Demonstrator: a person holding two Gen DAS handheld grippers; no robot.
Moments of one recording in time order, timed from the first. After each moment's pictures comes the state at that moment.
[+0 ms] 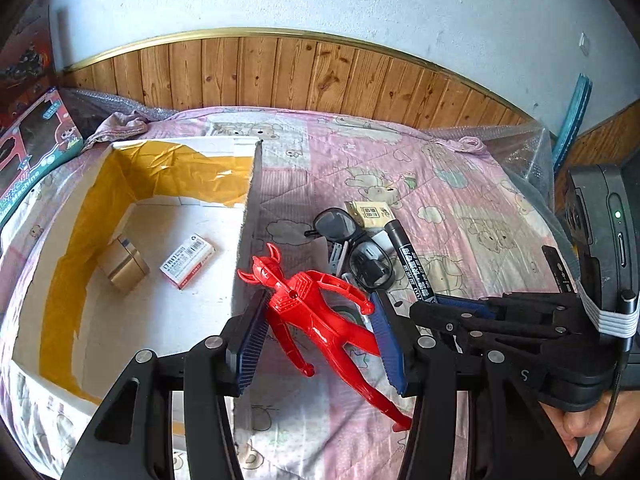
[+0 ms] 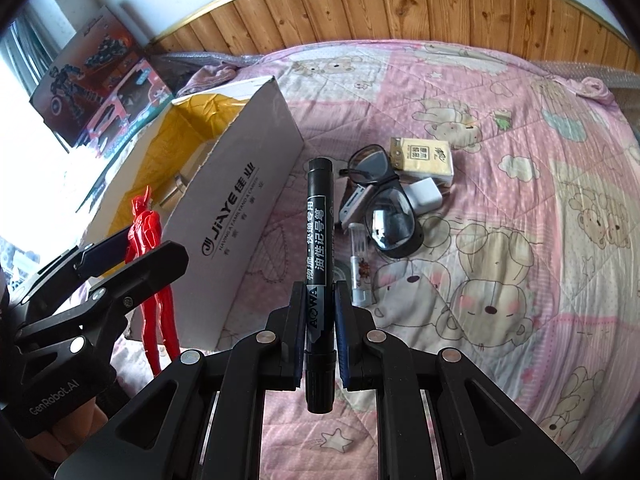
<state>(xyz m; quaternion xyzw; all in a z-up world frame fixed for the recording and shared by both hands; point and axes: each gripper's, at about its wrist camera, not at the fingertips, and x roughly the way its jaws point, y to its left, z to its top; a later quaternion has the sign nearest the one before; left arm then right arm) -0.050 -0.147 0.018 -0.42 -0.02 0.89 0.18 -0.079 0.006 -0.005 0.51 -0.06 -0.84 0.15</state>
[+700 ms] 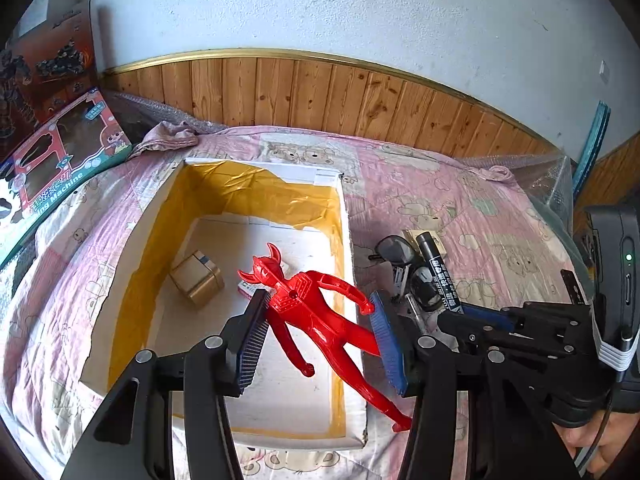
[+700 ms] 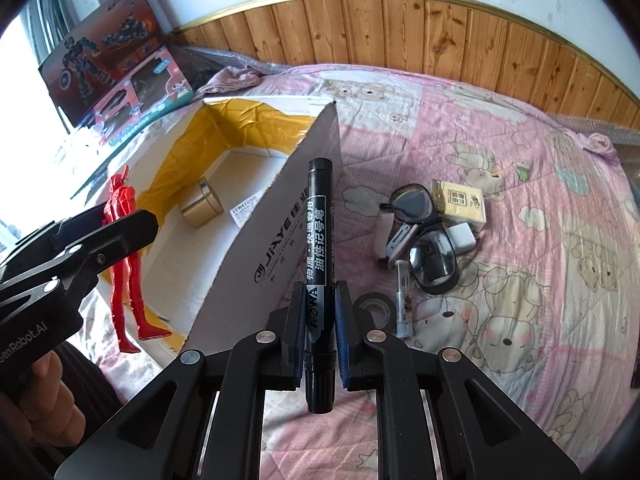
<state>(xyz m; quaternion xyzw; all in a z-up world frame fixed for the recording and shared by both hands) -0.061 -0.226 0.041 -0.40 -0.03 0.90 0.14 -0.080 -0.064 0.019 0.48 0.00 -0.87 0.14</state>
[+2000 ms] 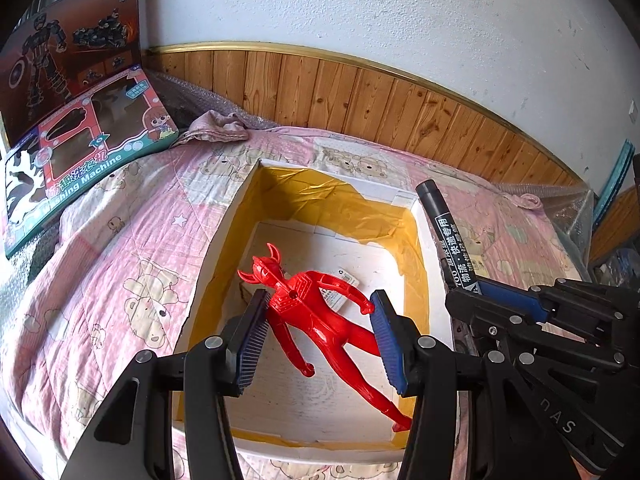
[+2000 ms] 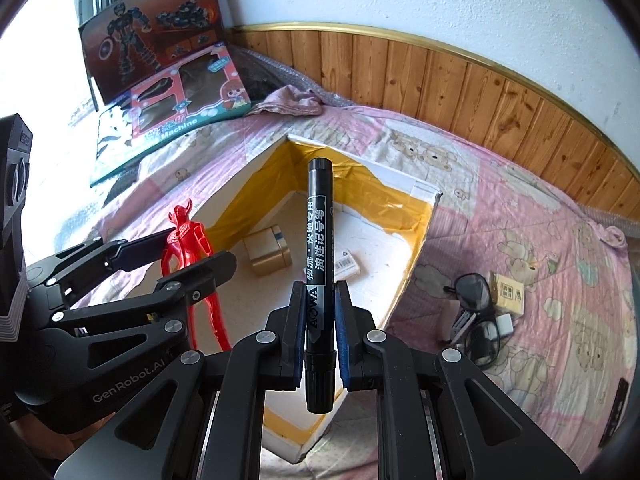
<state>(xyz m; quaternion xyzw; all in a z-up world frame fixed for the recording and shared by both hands) -0.090 -0.308 0.038 -0.41 -0.06 0.90 0.10 -0.105 -0.184 0.061 0.44 0.08 -0.87 0.18</state>
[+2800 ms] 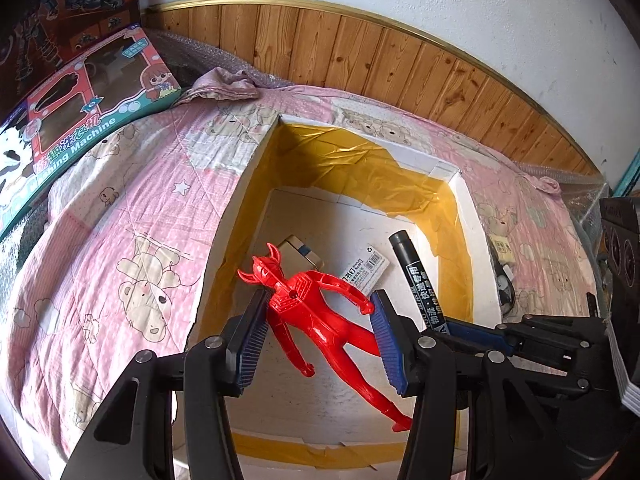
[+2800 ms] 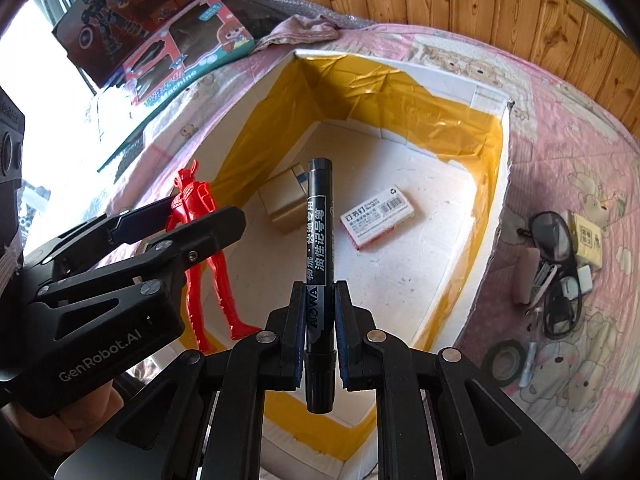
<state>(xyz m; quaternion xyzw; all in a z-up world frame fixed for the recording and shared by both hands) -0.132 -0.321 0.000 -0.48 -0.06 0.87 0.09 -0.143 -0.192 -0.013 0.56 0.00 -0.80 0.22</state>
